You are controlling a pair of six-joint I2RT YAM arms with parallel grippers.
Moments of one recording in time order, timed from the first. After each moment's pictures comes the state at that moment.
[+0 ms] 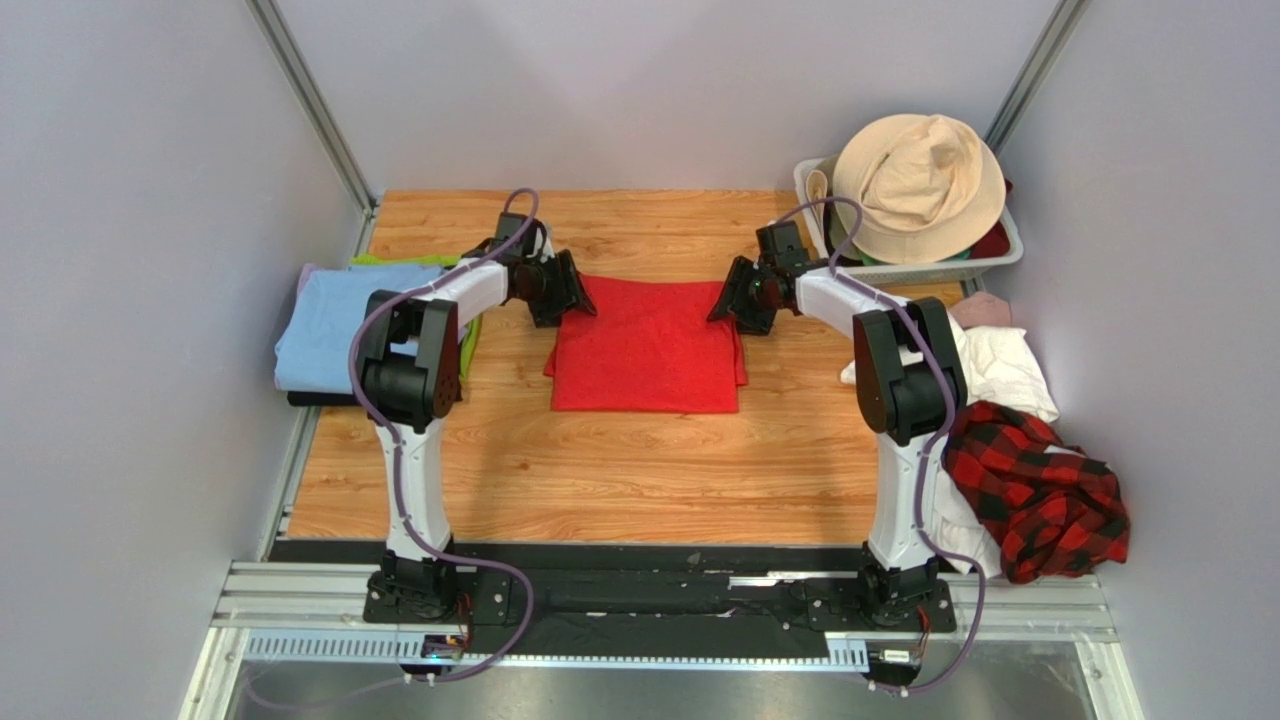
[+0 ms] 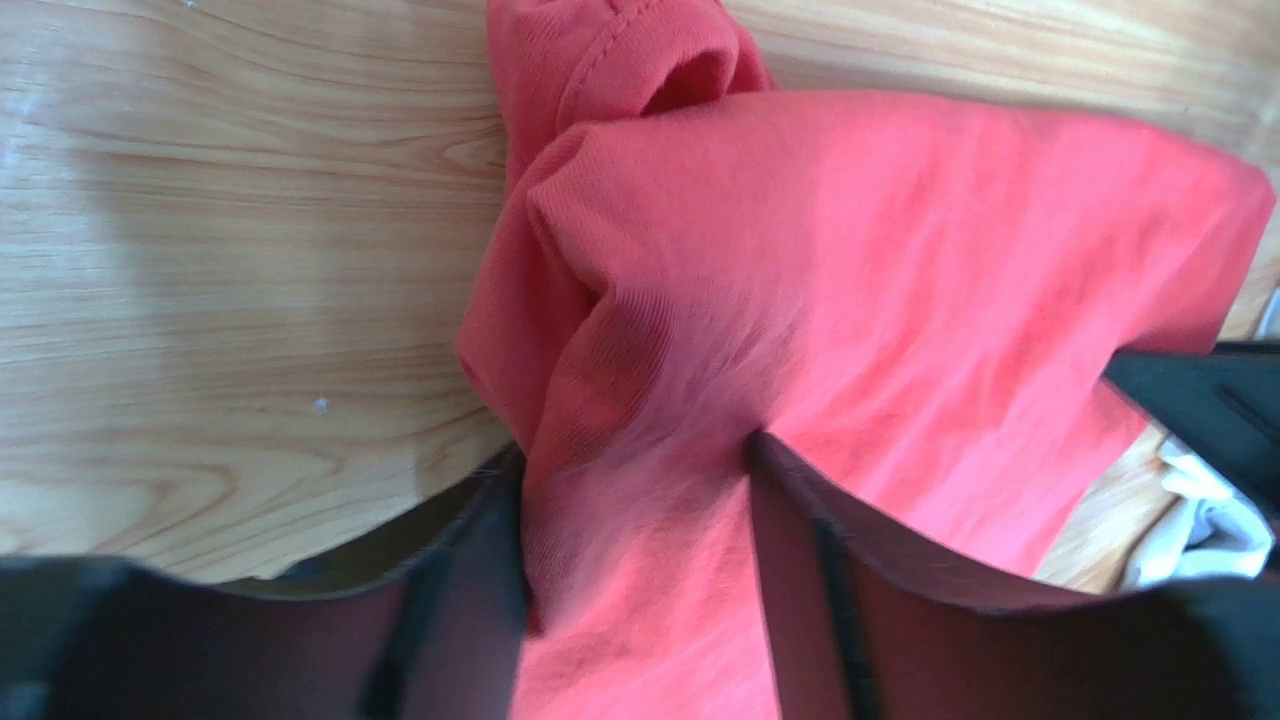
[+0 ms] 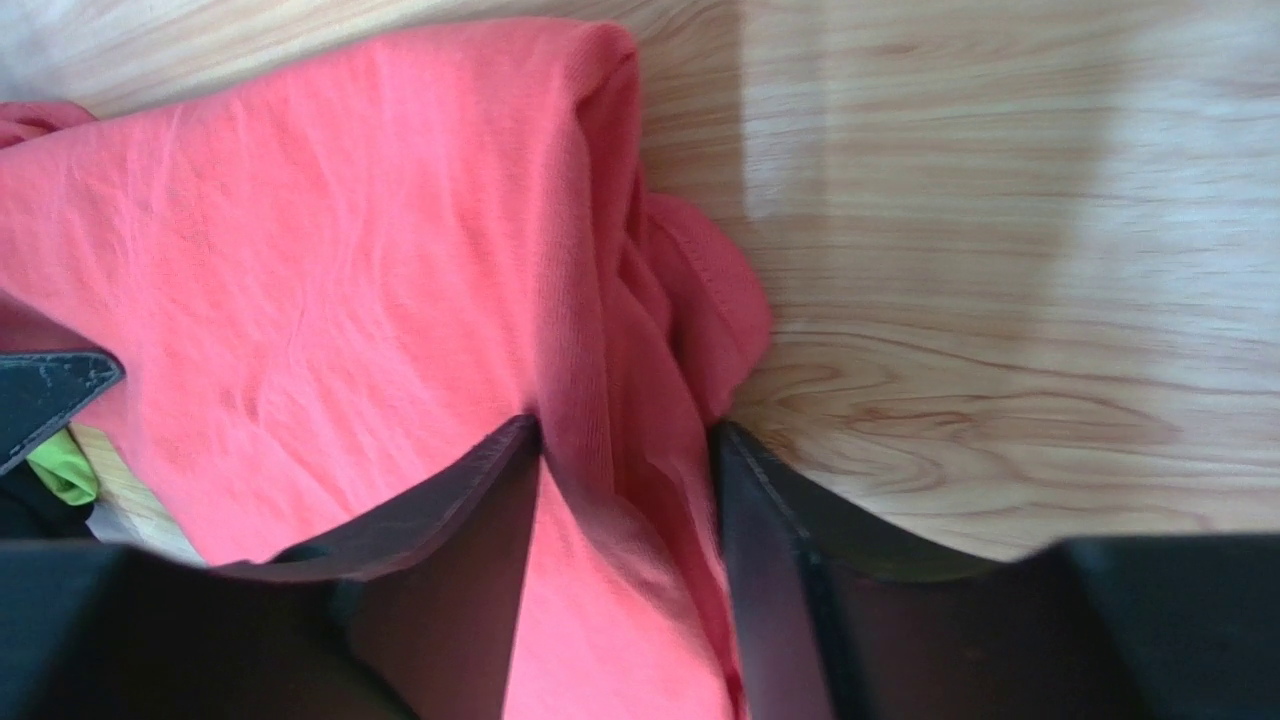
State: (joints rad) left arm -0.21 2.13 1.52 -0.36 0.36 -0.54; right arm 0.27 2.09 1.48 -0.34 -0.24 0.63
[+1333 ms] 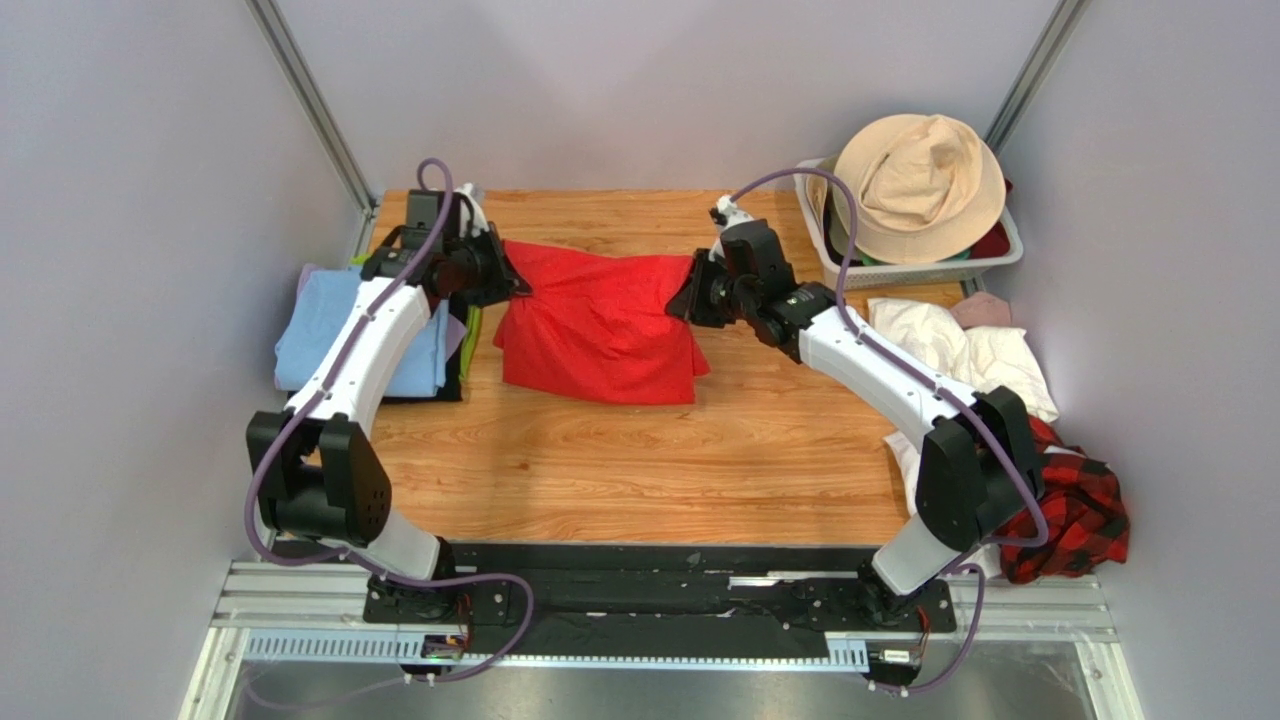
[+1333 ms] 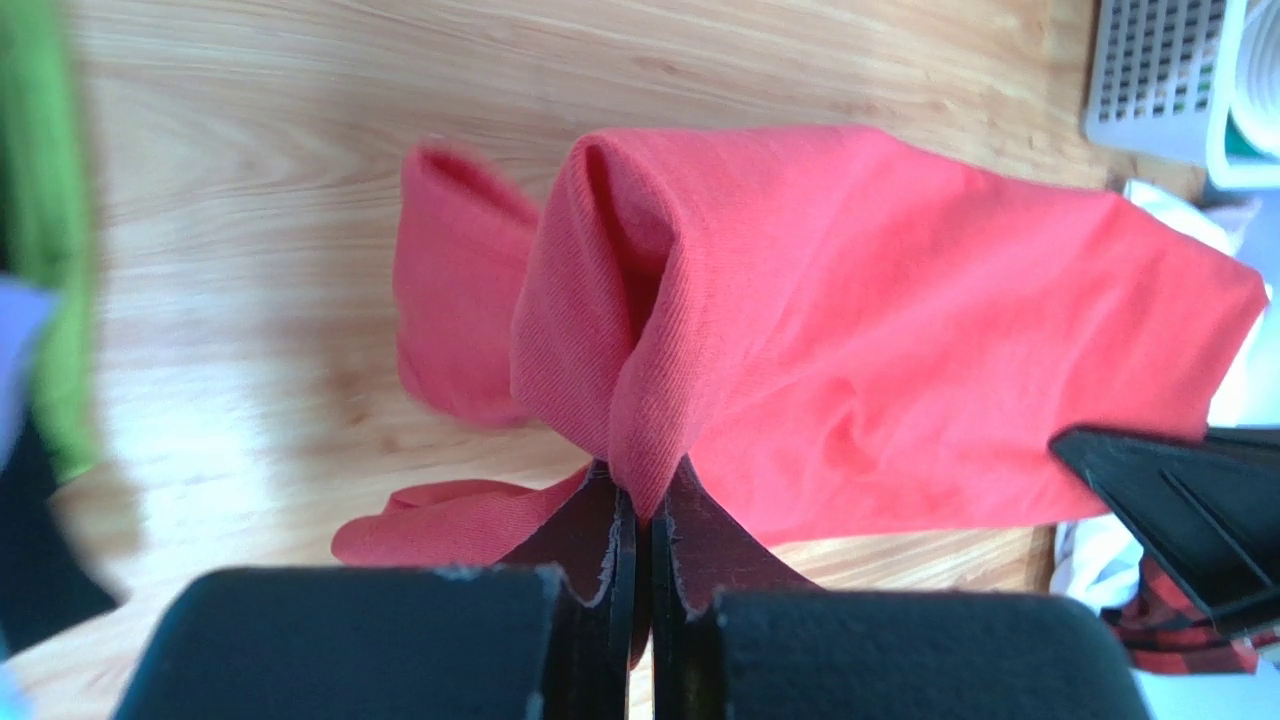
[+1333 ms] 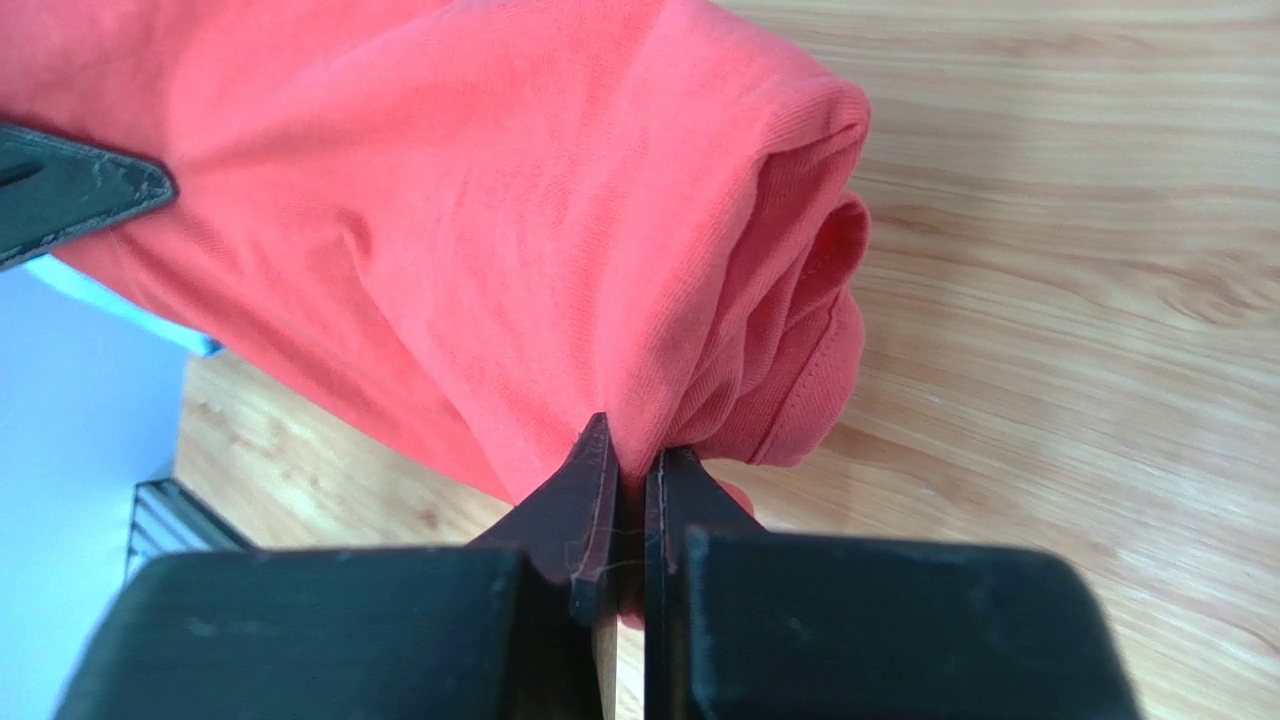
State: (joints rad) left arm -0.14 1.55 1.36 -0.59 0.30 -0.48; right arm 0.55 1.60 1.27 -0.26 -0.13 0.59
